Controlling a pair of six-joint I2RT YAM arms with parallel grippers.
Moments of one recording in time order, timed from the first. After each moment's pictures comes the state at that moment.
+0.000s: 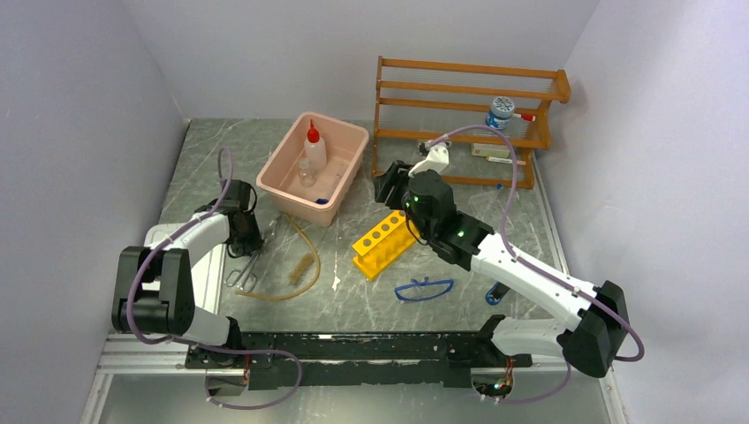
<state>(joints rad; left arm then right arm) -0.07 1.44 0.74 -0.52 -0.07 -0.41 0.83 1.20 0.98 -0.03 0.47 0.58</state>
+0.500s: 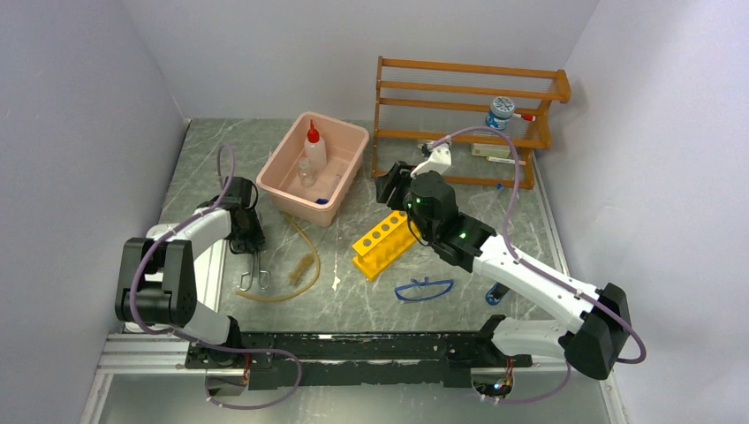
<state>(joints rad) -0.07 1.50 0.78 -0.50 -0.11 -0.43 0.83 1.18 0.97 -0.03 0.48 0.58</state>
